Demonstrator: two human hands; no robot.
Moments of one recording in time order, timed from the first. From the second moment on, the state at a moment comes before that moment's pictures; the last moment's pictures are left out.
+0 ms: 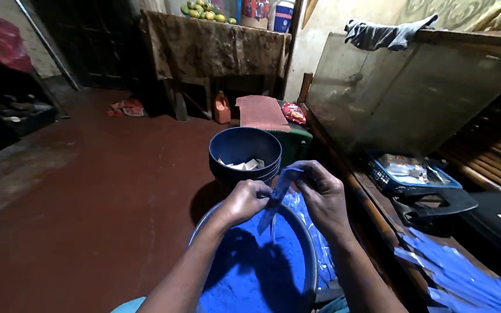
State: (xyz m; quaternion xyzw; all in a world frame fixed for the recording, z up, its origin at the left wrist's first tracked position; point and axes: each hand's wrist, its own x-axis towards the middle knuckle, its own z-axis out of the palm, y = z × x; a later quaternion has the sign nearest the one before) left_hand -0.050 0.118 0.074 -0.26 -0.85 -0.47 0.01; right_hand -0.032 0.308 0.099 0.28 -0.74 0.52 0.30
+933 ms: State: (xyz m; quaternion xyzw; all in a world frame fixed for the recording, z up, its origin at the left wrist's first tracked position) left_hand -0.048 0.127 0.048 -0.24 -0.84 -0.49 -0.01; right_hand -0.033 0.319 0.111 0.21 -0.76 0.55 0.29
